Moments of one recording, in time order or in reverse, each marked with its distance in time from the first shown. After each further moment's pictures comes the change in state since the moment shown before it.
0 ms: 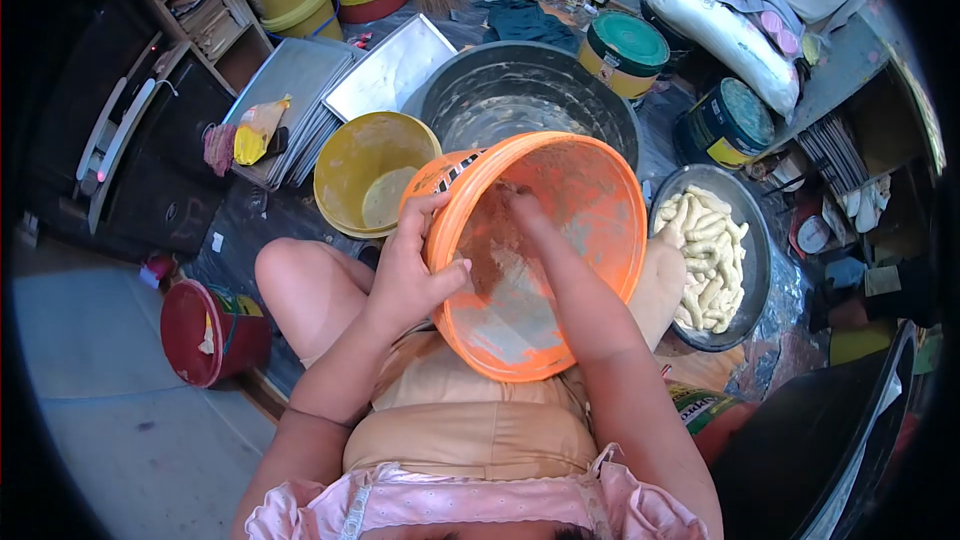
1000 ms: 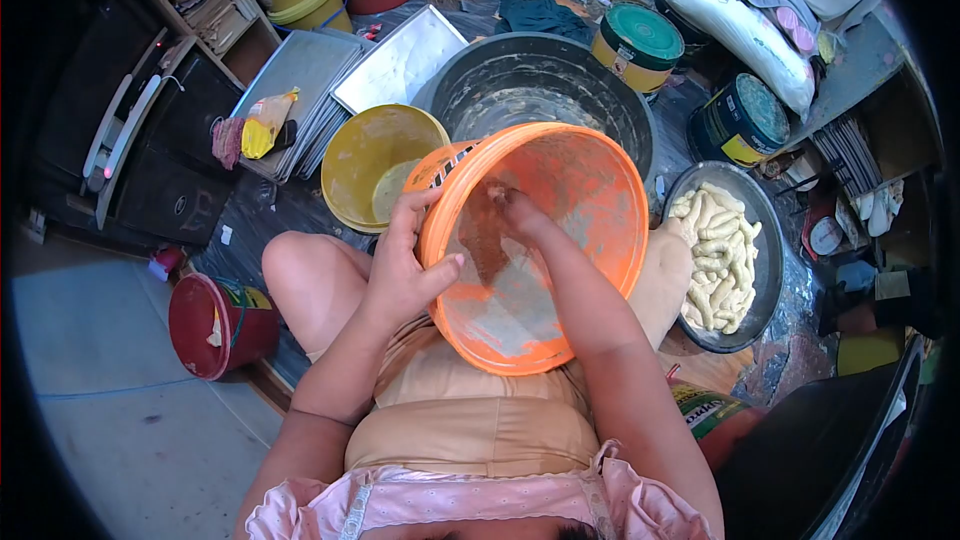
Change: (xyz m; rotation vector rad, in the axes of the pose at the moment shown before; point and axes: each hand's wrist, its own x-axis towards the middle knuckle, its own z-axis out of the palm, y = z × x) left_hand 0.002 -0.009 -0.009 -0.048 0.028 -0.016; right_hand 0.076 0.069 0.000 -0.333 -0.200 -0.265
